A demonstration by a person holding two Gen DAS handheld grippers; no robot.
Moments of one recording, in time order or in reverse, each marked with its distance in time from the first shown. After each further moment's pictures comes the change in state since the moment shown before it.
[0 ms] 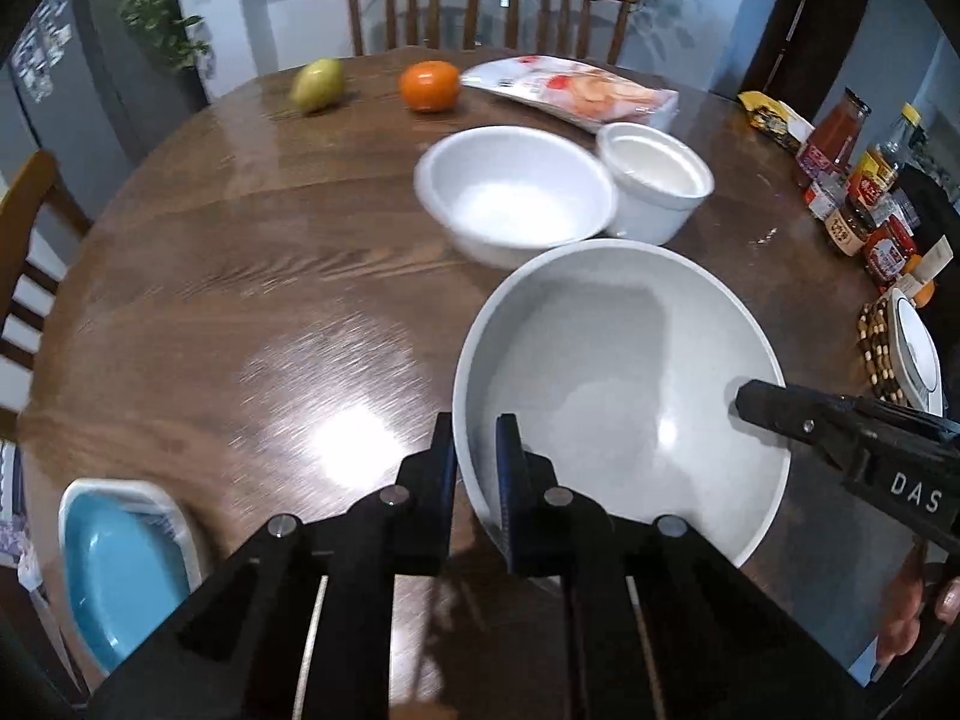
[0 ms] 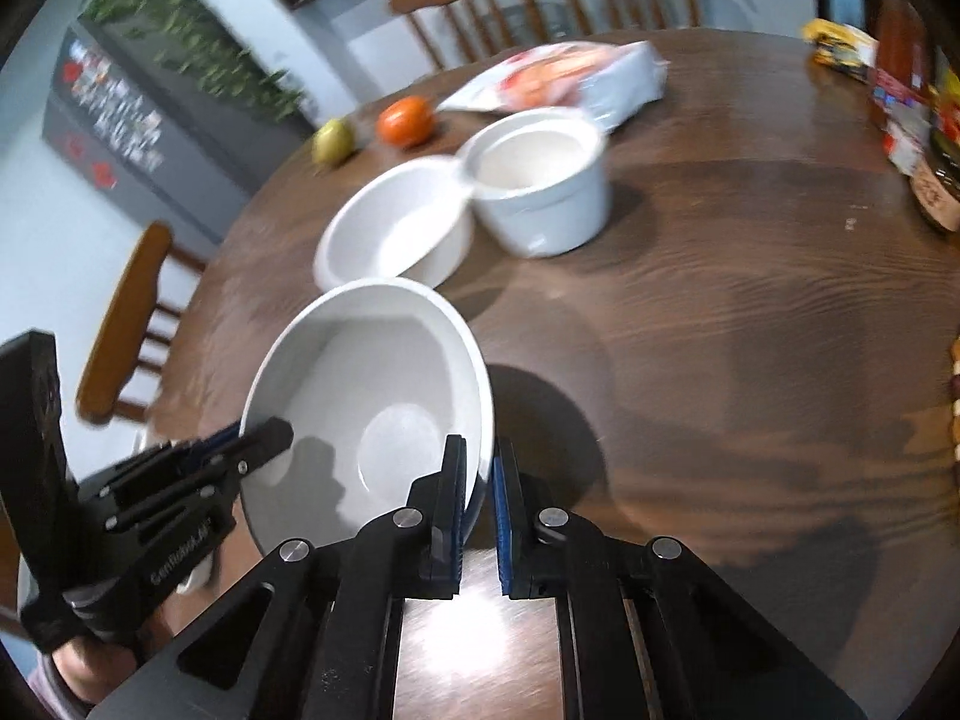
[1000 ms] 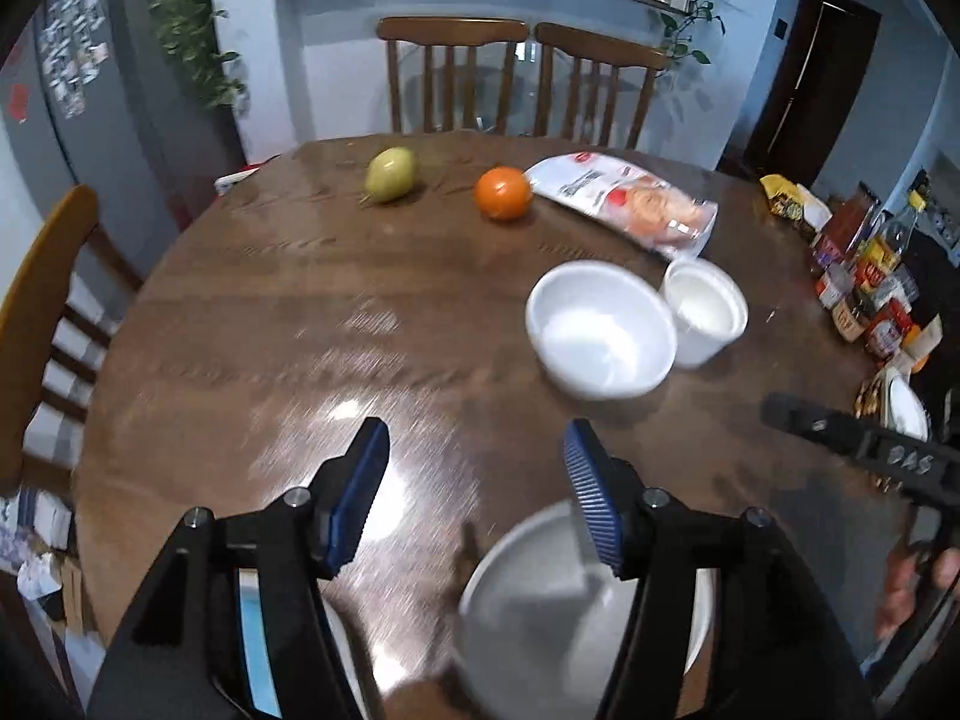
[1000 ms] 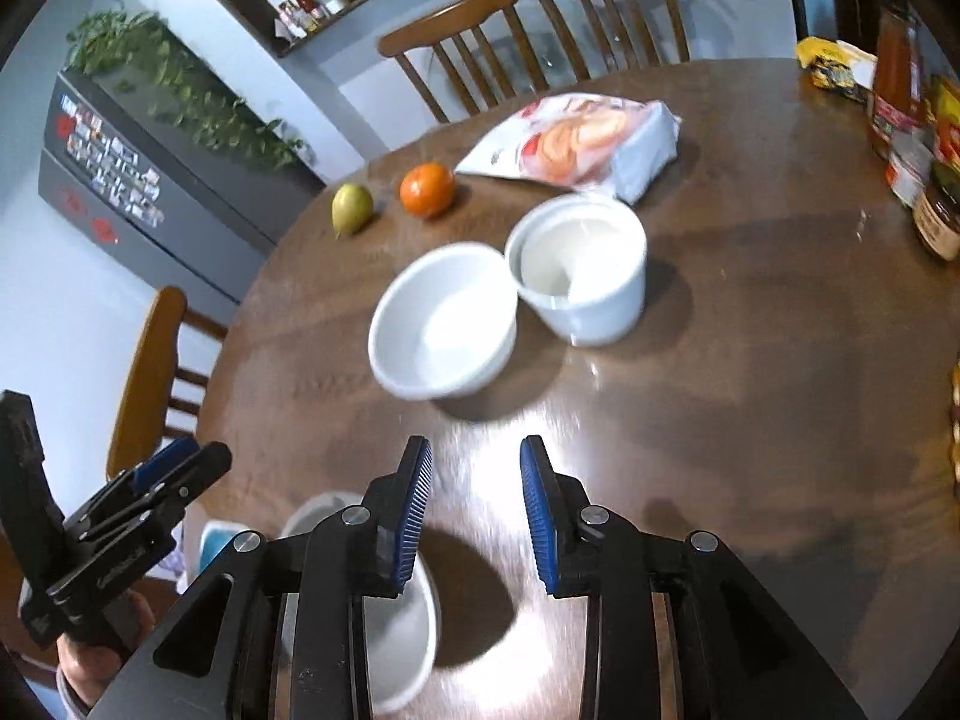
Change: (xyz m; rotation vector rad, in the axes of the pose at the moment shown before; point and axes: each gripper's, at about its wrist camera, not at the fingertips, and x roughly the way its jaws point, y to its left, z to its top) left arm -0.035 0.047 0.068 -0.027 -0.109 -0.013; right arm -0.011 0.021 0.054 0.105 -0.090 0.005
